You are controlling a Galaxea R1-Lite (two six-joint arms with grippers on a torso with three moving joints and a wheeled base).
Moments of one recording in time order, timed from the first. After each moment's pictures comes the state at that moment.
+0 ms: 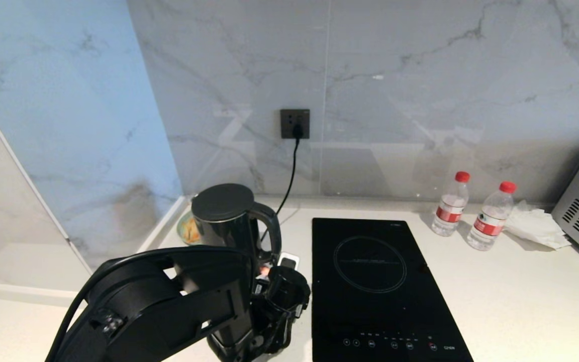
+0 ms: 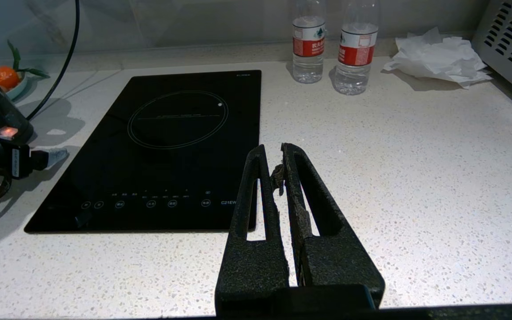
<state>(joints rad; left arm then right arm) -0.75 2.51 -1.00 -0.94 0.55 -0.12 0.00 0.00 0.00 0.00 -0.01 0.03</state>
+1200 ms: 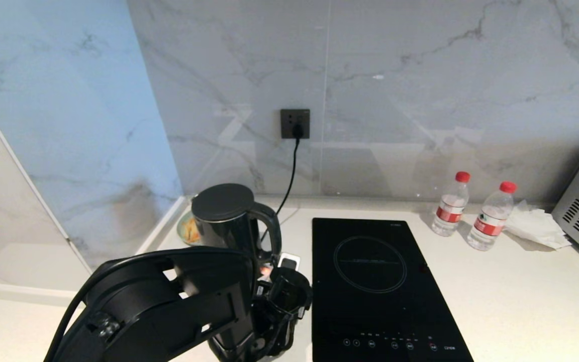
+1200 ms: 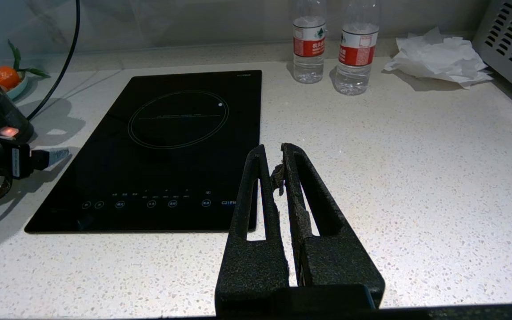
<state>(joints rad) -0.77 2.50 -0.99 -0.94 0.54 -0.15 0.00 0.00 0.00 0.00 -0.01 0.03</state>
